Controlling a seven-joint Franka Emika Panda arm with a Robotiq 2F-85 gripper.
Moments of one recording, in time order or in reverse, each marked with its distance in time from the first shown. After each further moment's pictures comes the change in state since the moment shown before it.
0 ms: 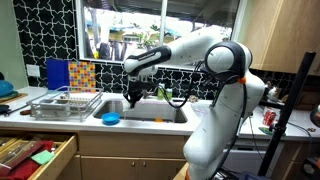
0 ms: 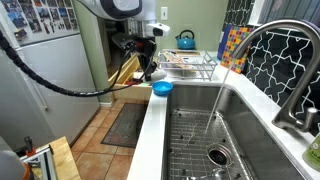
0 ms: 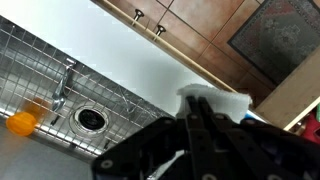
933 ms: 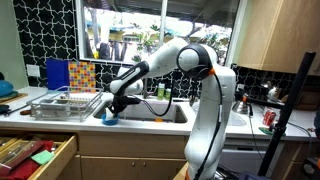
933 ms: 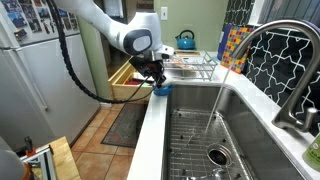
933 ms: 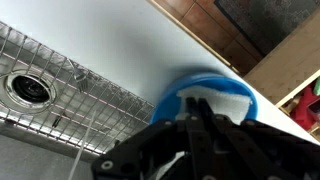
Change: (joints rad) arm 0.066 0.312 0.028 0.032 0.059 0.457 -0.006
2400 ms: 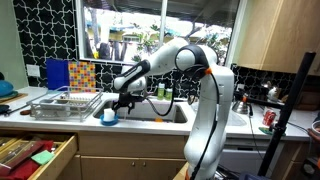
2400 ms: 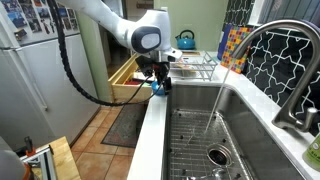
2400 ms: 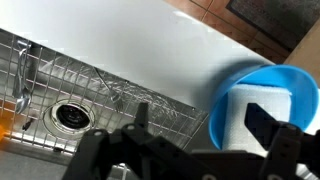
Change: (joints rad) arm -0.029 0.018 -0.047 0.058 -0.037 -0.146 0.145
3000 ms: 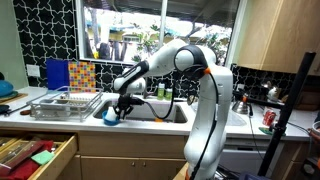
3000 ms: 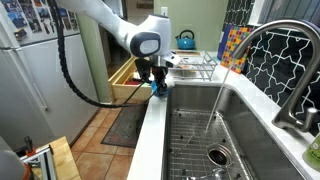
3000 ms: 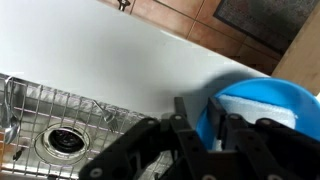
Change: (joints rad) arm -0.002 0.013 0.004 -0.022 0.096 0.004 0.000
